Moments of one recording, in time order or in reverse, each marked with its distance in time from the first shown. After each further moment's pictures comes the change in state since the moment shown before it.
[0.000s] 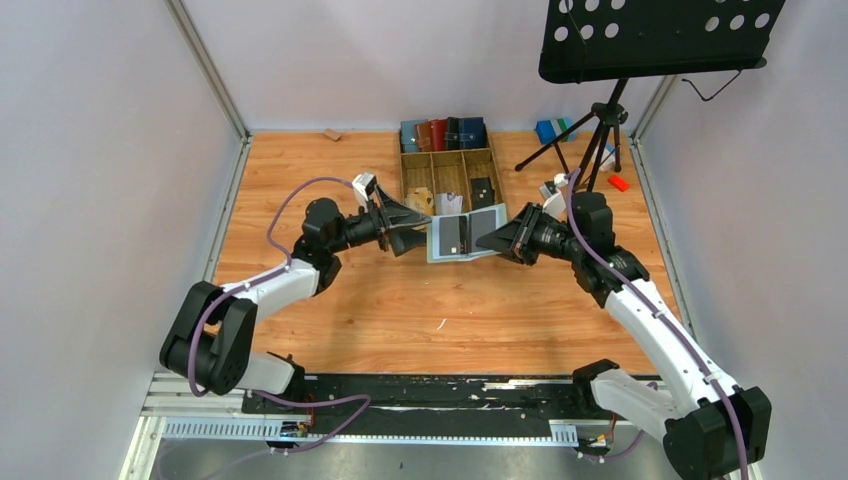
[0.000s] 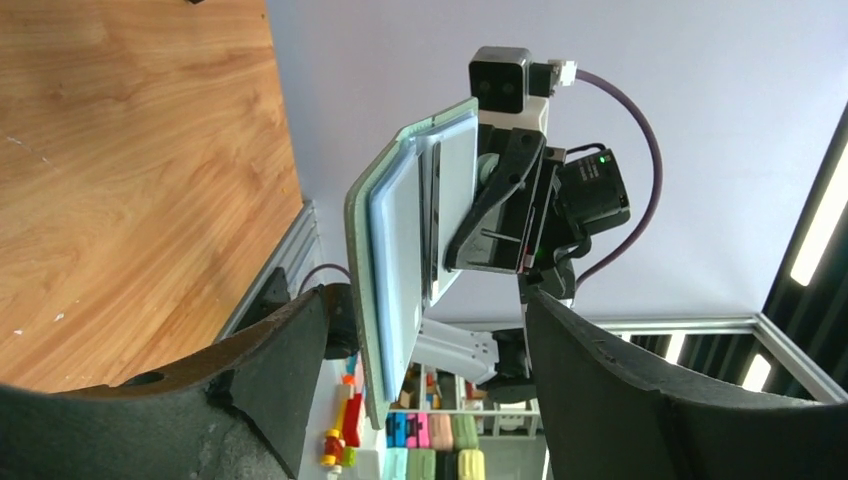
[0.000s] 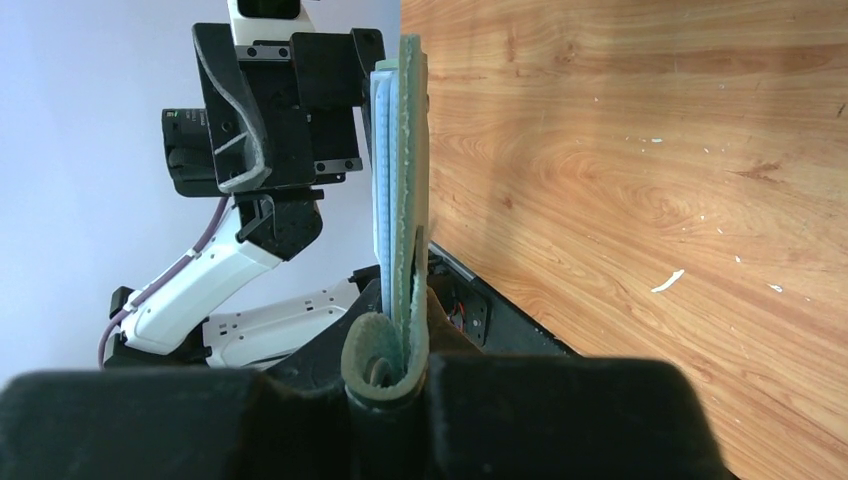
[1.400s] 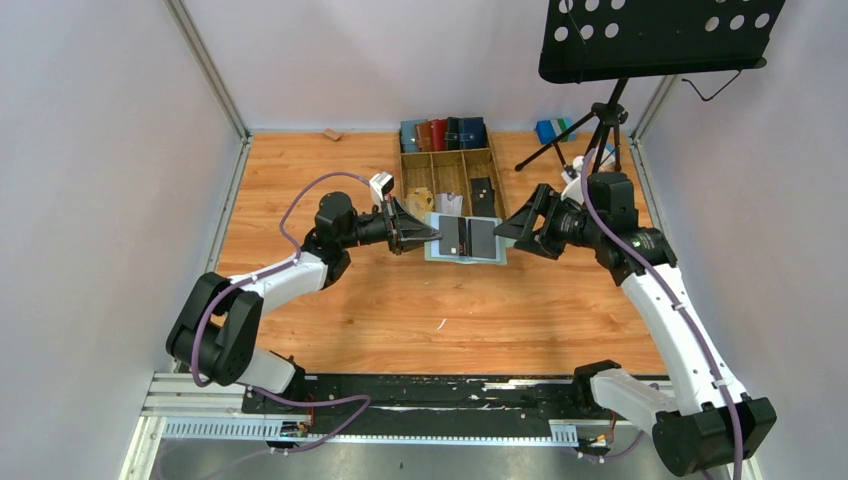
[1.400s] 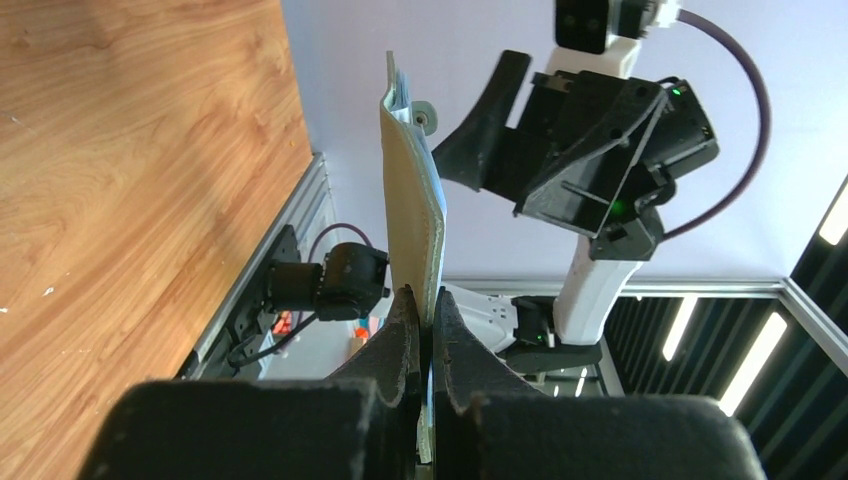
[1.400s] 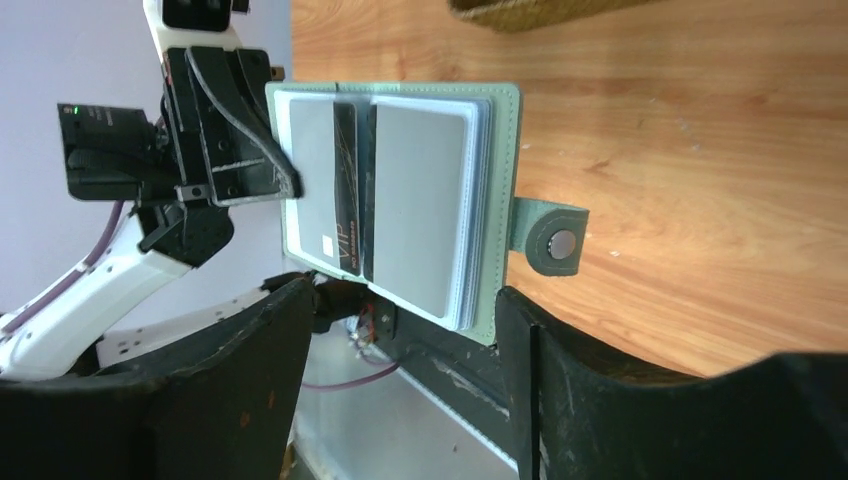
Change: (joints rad) left arm -0.064 0.058 0.085 -0.091 0.069 0.061; right arm -0.109 0.053 0.237 -0.406 0.041 -0.305
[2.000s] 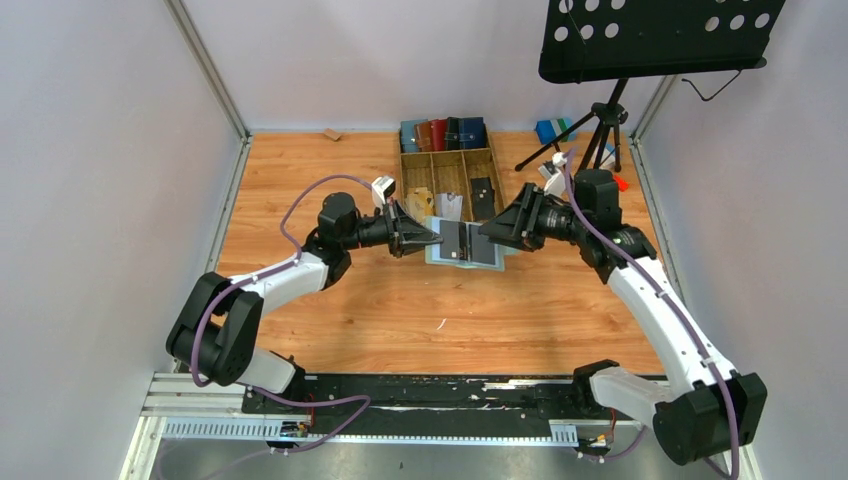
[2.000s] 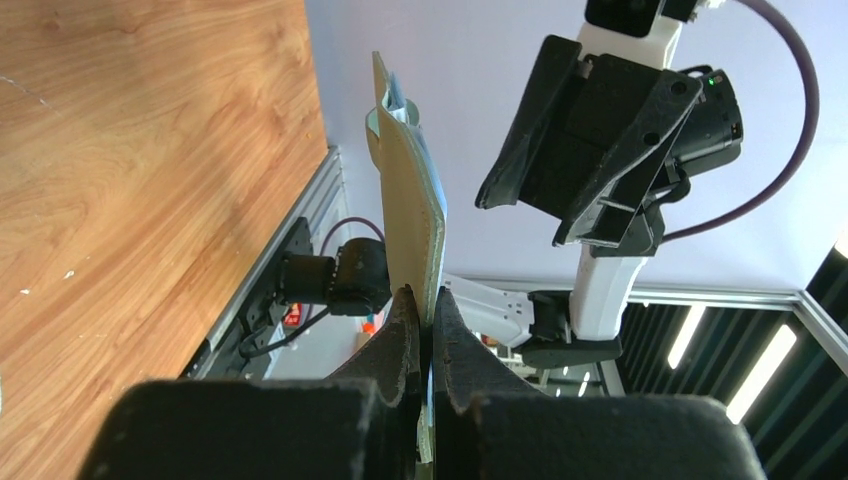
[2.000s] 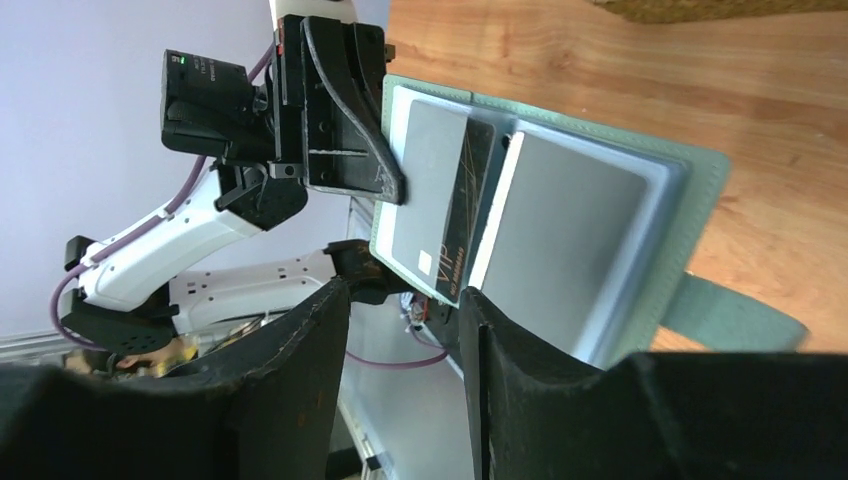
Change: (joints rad) left arm -0.006 0.000 0.000 -0.062 -0.008 0.033; right arm 0.043 0.042 -0.051 0.233 -0.150 0.074
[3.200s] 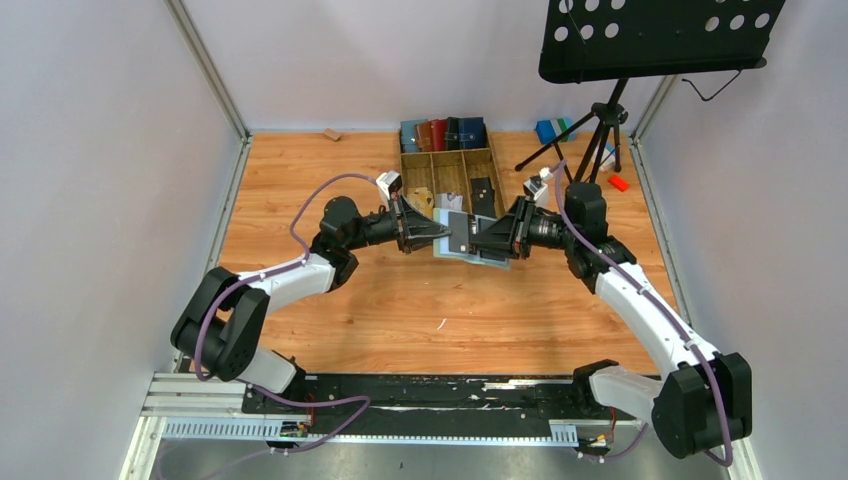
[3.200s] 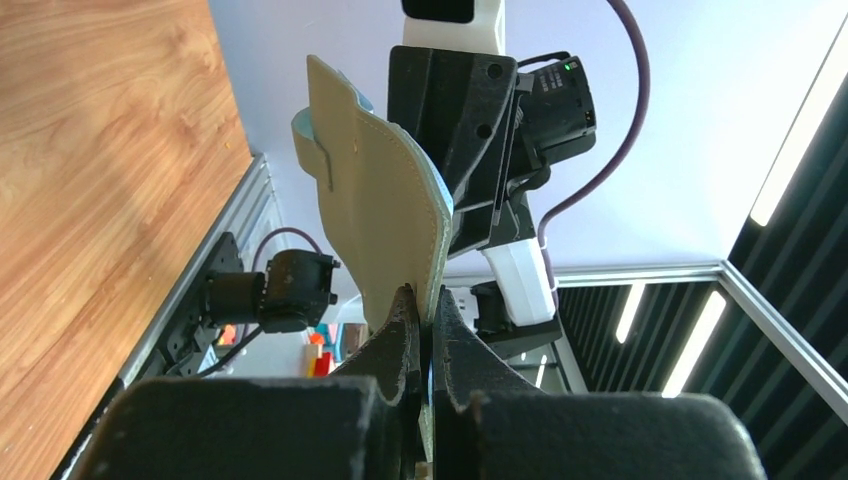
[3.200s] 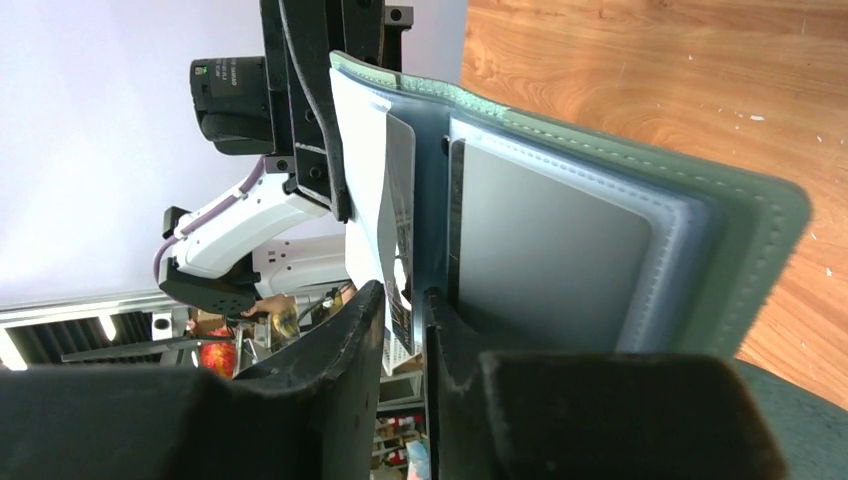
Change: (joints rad) left arm -0.056 0.031 0.000 0.233 -0.048 -0.182; right arm 0.014 0.053 -0.193 0.367 -0.174 0.270
